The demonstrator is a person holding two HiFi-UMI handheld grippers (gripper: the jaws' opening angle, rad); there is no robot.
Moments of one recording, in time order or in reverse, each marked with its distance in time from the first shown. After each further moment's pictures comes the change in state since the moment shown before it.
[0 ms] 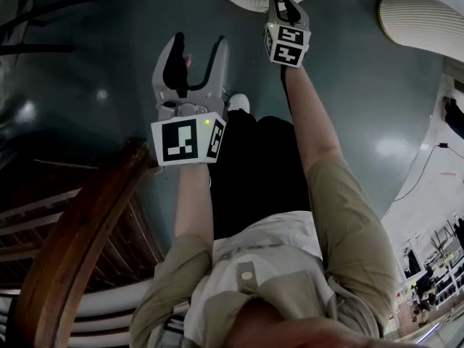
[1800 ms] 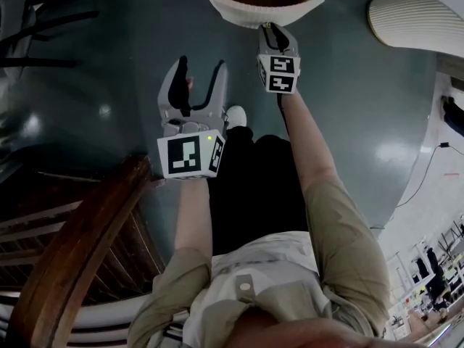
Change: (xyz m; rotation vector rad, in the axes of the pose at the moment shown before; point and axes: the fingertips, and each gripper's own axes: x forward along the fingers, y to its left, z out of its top) left arm -0.014 -0.024 -0.015 0.031 0.052 -0.029; right arm -0.041 0.013 -0.026 -0.021 0.014 0.089
